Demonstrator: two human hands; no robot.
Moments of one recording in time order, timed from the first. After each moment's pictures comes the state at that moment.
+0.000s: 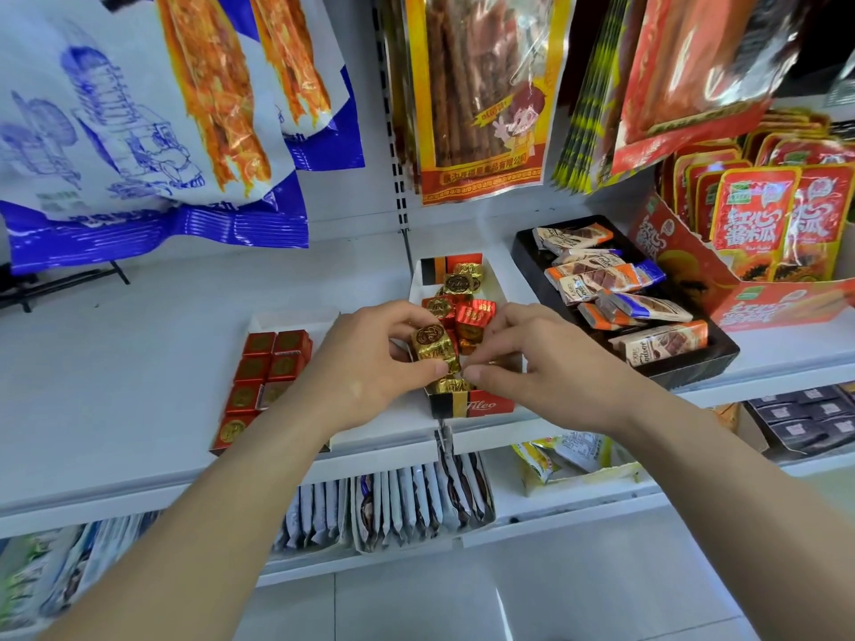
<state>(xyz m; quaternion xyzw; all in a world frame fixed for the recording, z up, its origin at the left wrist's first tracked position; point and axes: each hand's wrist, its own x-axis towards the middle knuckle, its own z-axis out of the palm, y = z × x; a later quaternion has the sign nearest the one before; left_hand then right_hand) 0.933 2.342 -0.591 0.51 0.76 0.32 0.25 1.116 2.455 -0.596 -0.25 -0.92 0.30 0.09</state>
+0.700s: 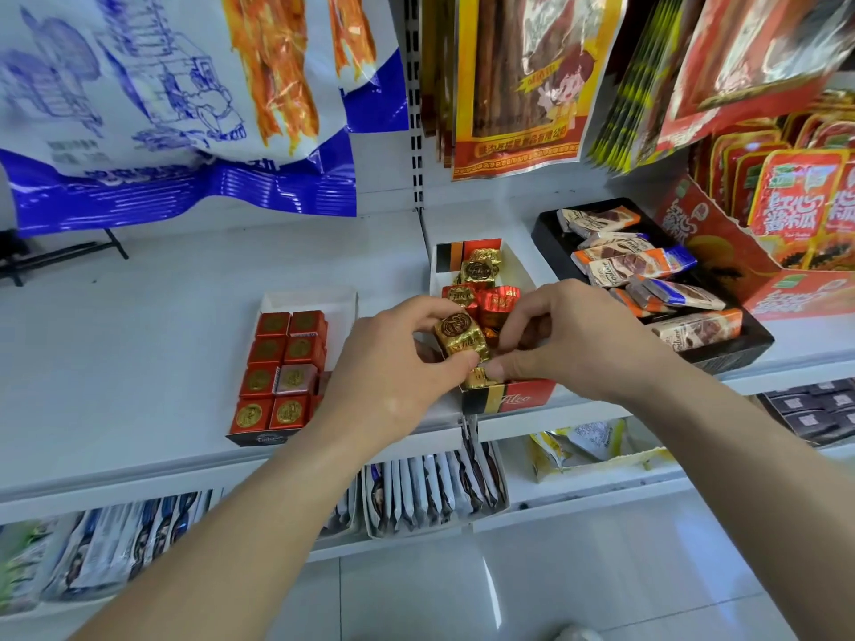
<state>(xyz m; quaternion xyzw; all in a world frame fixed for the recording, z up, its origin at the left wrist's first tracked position) 0.944 2.330 -0.610 0.48 0.75 0.40 0.21 1.099 2.451 -0.583 -0.37 -0.86 0.32 0.09</state>
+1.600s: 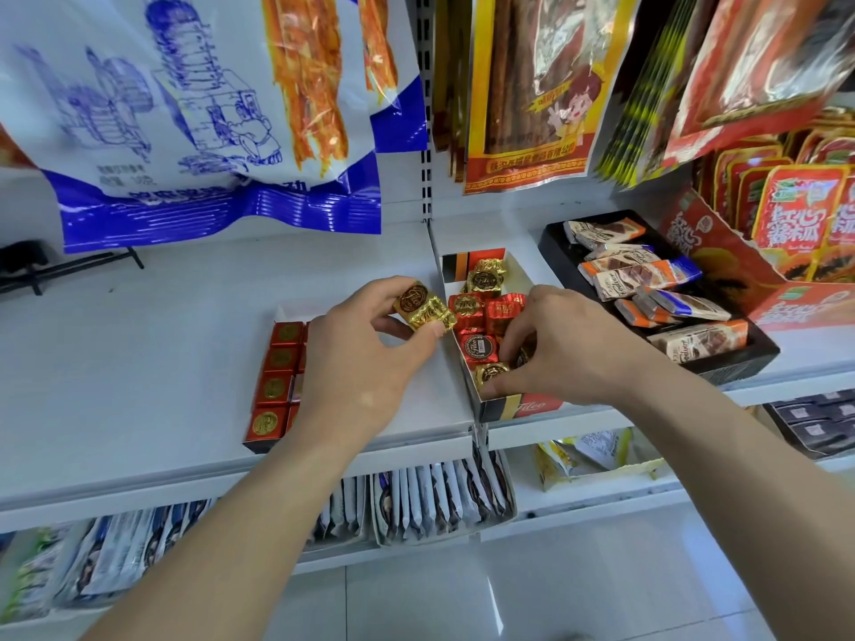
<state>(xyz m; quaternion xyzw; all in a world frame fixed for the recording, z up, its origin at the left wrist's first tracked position) 0.926 2.319 -0.597 0.43 0.75 0.49 0.13 1.082 2.448 -0.581 -0.34 -0.92 0.19 0.03</state>
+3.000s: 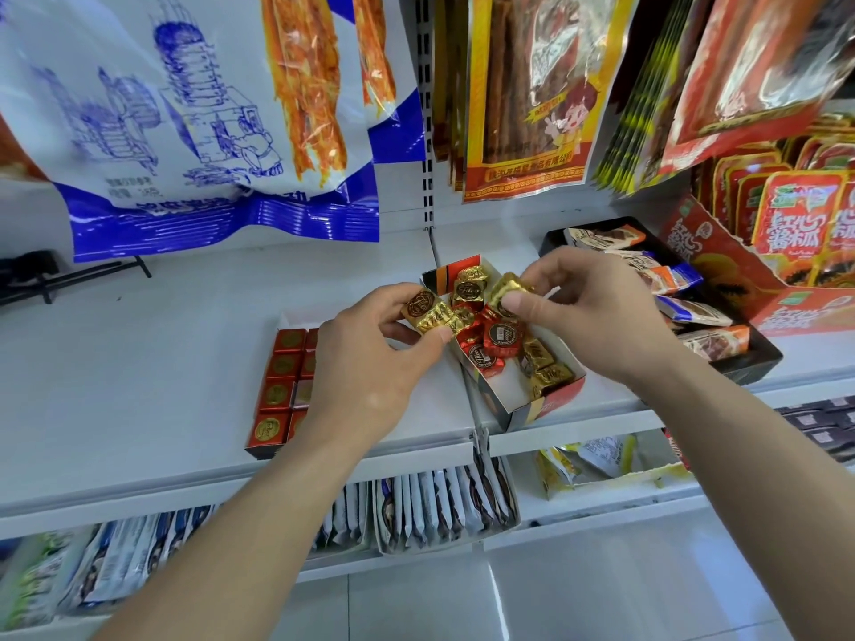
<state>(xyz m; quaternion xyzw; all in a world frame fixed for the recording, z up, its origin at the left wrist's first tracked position) 0.928 2.325 -0.598 0.42 0.75 0.50 0.14 1.091 2.465 -0.578 -0.38 -0.81 0.37 0.27</state>
